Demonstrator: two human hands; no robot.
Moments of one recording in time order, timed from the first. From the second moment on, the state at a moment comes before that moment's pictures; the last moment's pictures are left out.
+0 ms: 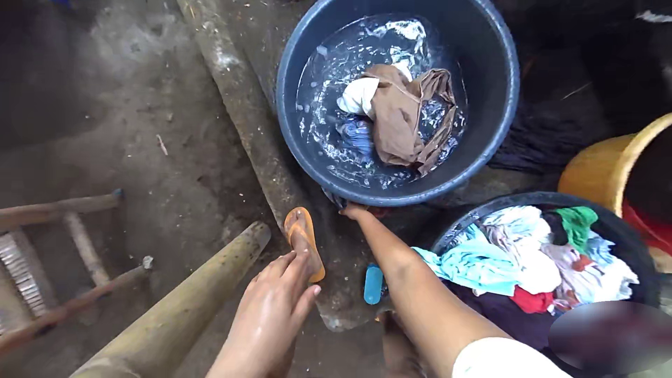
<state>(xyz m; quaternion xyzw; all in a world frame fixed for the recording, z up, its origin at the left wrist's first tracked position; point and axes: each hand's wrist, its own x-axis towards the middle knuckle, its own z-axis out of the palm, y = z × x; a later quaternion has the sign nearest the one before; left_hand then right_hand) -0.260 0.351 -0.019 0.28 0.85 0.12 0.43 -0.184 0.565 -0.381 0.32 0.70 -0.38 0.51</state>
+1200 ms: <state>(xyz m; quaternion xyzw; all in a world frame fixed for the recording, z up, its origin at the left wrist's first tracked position) -0.121 0.520 -0.025 0.32 0.78 0.02 0.54 0.062 0.653 -0.171 0.35 0.87 -0.15 0.32</state>
